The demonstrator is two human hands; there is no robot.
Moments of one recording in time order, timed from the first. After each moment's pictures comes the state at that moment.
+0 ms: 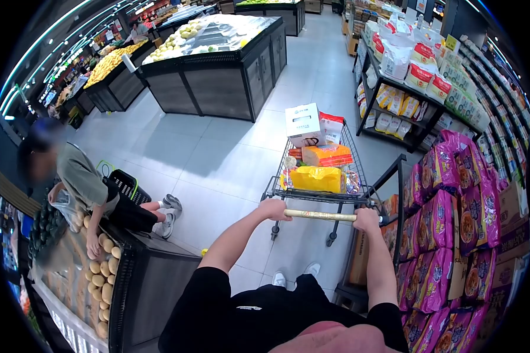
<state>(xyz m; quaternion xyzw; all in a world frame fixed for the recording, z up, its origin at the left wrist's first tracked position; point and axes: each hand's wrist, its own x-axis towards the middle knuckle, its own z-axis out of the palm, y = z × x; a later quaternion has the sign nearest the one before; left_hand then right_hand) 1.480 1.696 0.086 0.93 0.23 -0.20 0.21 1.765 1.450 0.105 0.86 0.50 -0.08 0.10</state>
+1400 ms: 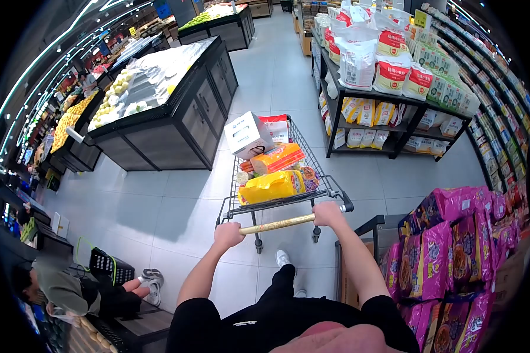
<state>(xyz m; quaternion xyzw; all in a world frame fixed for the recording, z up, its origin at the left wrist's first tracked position) 1.764 1.931 0.105 0.93 0.35 -0.09 0.10 2.081 1.730 0.130 0.81 0.56 -0.14 0.06</state>
